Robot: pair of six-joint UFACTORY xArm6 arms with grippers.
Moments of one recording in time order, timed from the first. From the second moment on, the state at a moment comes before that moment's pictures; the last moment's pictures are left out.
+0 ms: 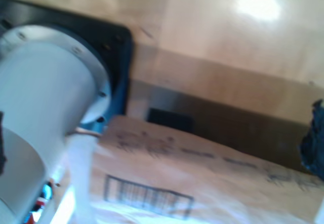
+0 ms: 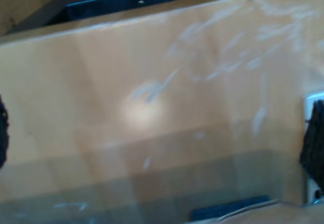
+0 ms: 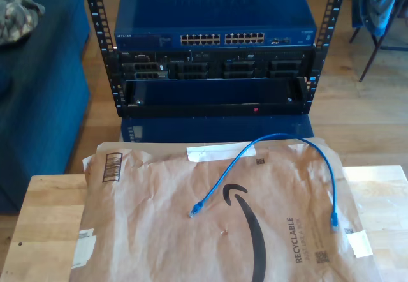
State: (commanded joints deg) left arm 48.5 -32.4 -34.3 -6.7 87.8 -51.2; right arm -46.5 -27.5 -42.5 4.6 76.2 55.8
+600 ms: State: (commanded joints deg) left arm 19.4 -26.7 -40.3 -7.5 87.0 -75.3; right arm 1.2 -26.8 -48.8 4.8 75.9 78.0
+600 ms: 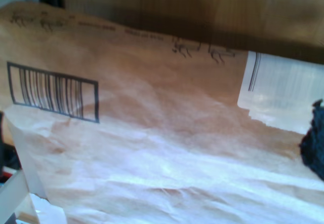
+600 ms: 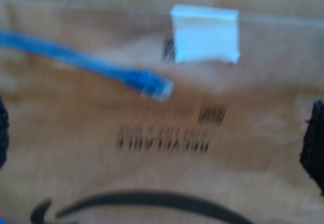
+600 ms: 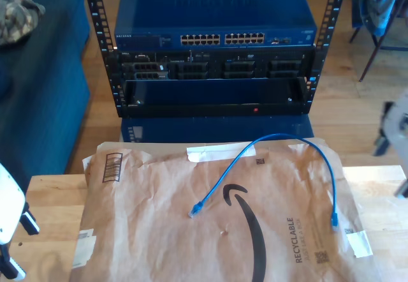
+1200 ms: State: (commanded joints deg) left arm 3.0 -19.8 -48.0 -7.5 86.4 -85.4; right arm 16.1 -8.6 -64.8 4.6 74.5 92.7
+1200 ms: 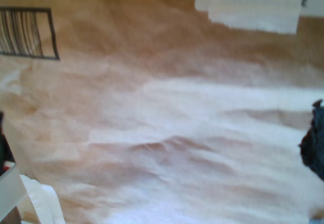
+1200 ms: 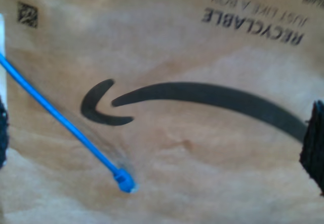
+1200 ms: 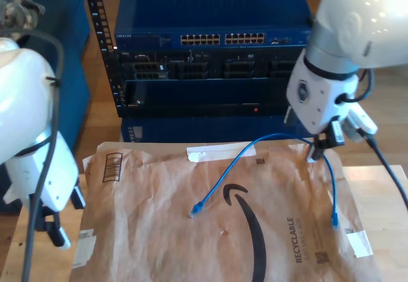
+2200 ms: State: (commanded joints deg) left arm -0.4 -19.2 -50.8 -7.6 86.4 -87.7; right arm 26.0 3.1 -73.6 4.1 71.0 72.7
